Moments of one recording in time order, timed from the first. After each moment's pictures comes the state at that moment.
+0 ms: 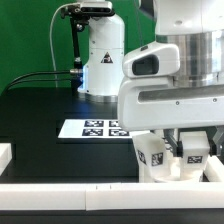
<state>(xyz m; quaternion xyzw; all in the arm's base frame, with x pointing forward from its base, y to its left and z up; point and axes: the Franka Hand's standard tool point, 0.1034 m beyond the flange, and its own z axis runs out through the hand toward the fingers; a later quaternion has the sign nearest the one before) 0.640 0.093 0.081 -0.99 0.07 -0.07 0.05</state>
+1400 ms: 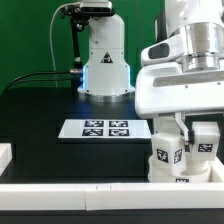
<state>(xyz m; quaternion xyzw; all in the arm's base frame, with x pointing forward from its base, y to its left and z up) 0.609 0.114 0.086 -0.95 0.11 -0.31 0.03</state>
